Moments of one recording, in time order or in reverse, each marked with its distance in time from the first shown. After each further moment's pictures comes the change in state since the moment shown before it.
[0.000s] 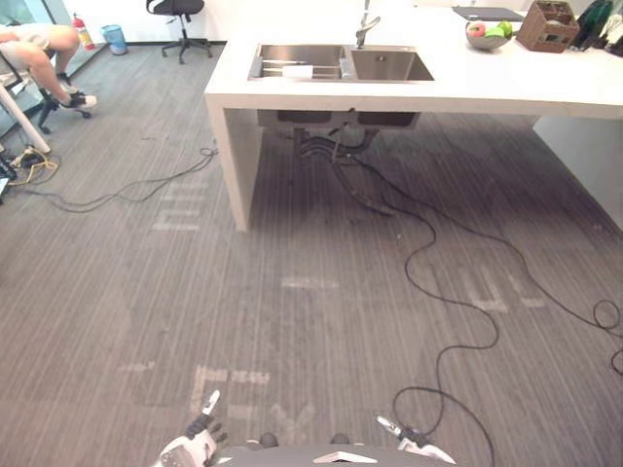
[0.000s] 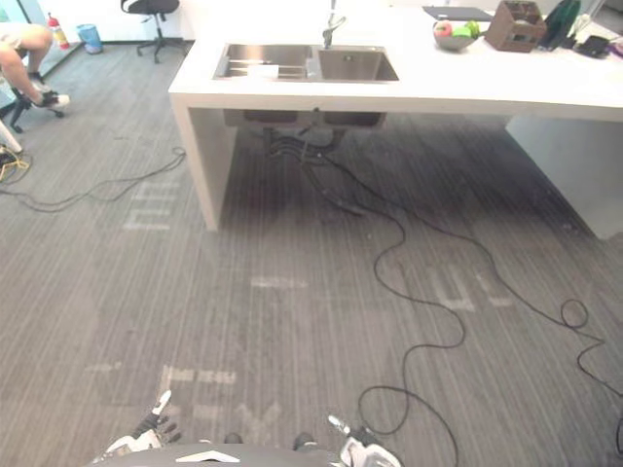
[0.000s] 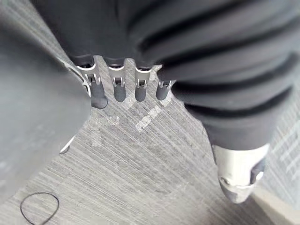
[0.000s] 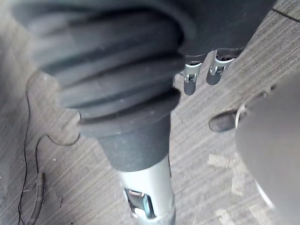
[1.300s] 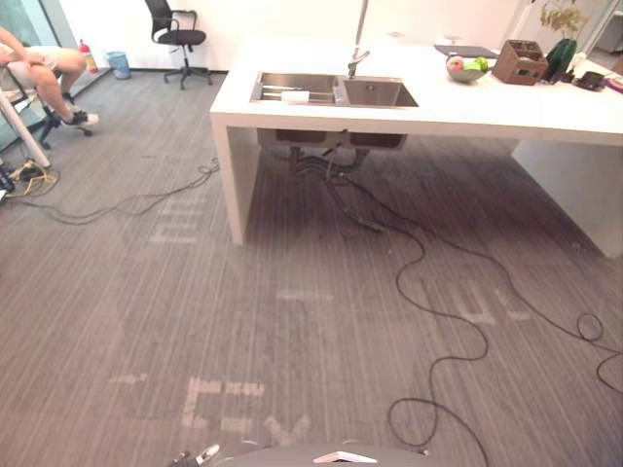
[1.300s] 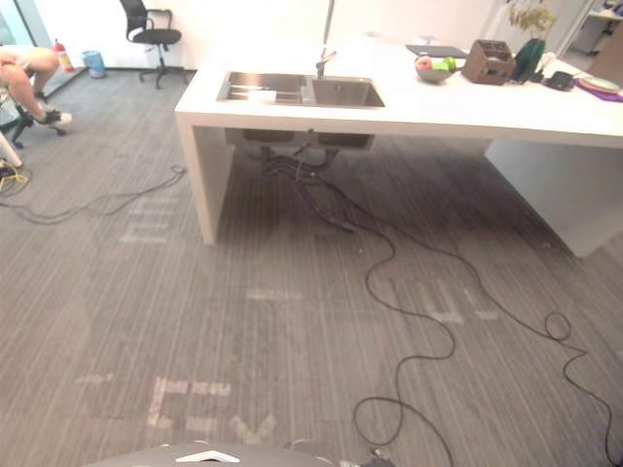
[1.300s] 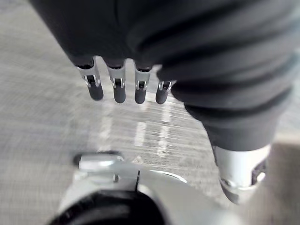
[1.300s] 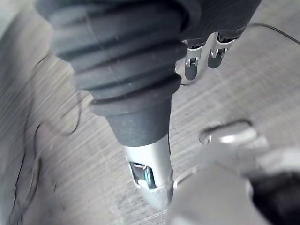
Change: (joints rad) left arm 0.127 0.088 -0.214 0.008 0.244 -0.076 0.055; right arm 0.090 -0.067 0.195 0.004 0.215 0.074 0.037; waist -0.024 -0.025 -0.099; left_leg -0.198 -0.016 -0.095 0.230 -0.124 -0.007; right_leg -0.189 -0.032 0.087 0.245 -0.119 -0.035
